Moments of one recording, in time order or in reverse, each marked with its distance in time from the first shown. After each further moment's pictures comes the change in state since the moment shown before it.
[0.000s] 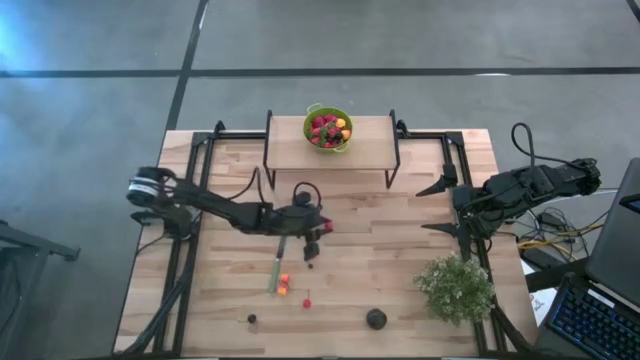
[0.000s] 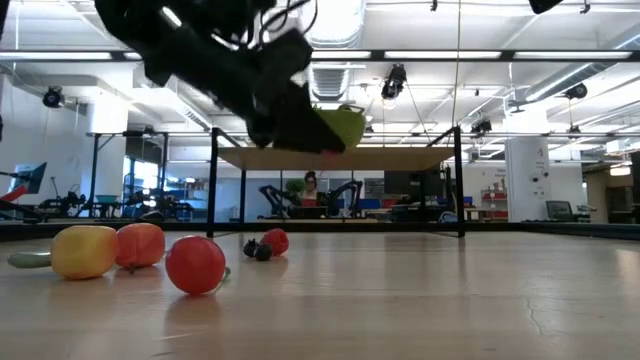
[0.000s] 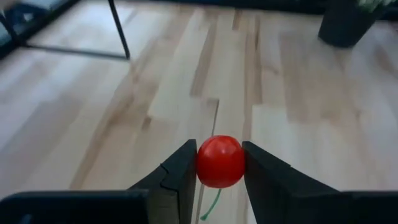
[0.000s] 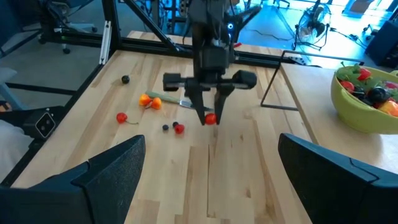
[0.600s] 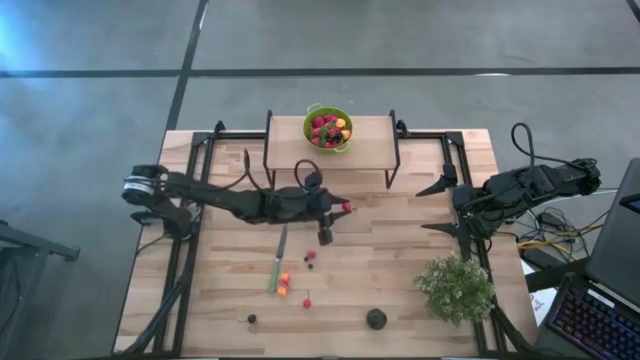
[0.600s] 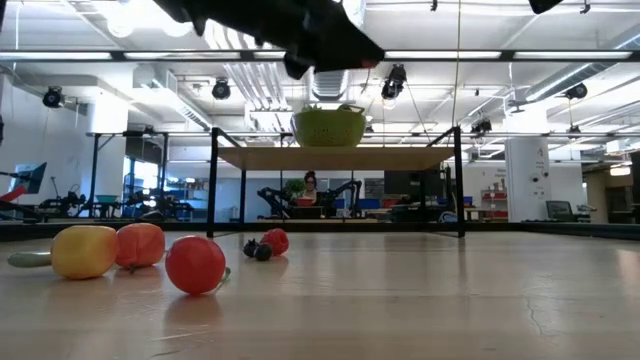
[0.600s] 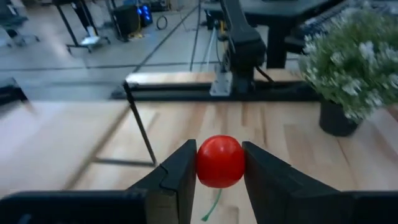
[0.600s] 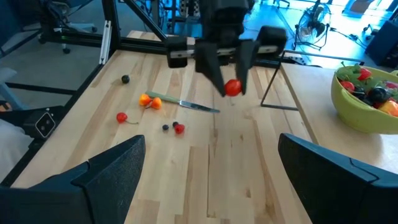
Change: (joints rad) left arm 0.040 -0.043 0.216 0.003 -0.018 0.193; right arm 0.000 0.001 0.000 0.000 0.000 0.000
